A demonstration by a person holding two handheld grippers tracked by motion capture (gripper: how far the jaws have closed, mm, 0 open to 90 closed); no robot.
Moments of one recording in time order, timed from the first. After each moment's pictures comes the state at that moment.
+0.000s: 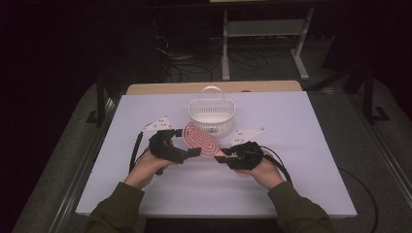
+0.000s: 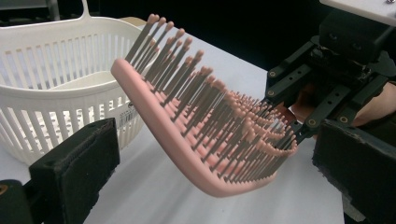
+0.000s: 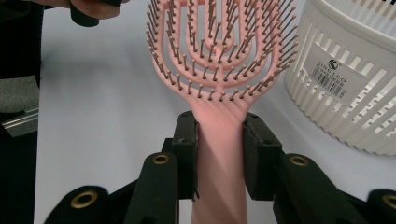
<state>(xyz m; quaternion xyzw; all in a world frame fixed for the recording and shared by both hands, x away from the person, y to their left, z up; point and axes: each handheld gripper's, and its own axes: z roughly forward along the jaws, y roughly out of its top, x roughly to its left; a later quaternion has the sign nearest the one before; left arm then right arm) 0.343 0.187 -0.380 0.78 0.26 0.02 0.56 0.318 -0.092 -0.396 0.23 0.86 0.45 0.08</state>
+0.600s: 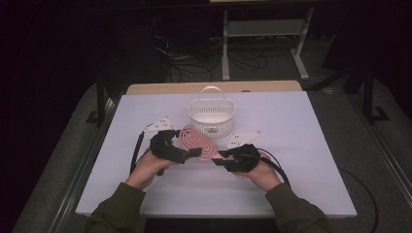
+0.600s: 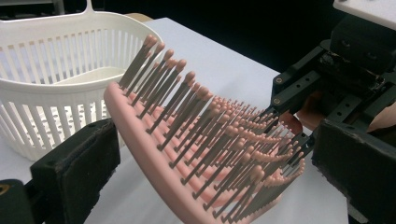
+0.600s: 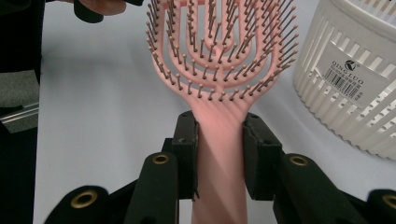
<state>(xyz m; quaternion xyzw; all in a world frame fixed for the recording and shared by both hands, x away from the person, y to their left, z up) 0.343 0.184 -0.381 0.79 0.27 0.02 0.55 0.314 -0.084 -0.400 0.22 0.86 0.45 0.08</state>
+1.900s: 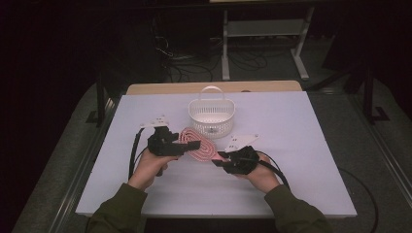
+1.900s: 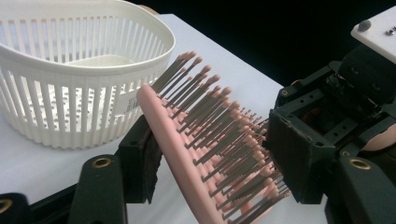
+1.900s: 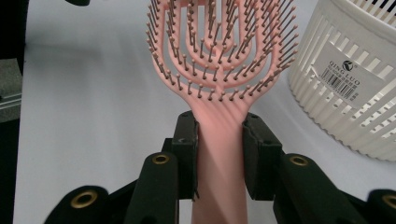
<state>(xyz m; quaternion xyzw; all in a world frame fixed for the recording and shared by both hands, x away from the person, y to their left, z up) 0.349 0.193 -0.383 0.76 0.32 -0.02 0.56 0.309 -0.080 -0.403 0.21 0.87 0.44 0.11</state>
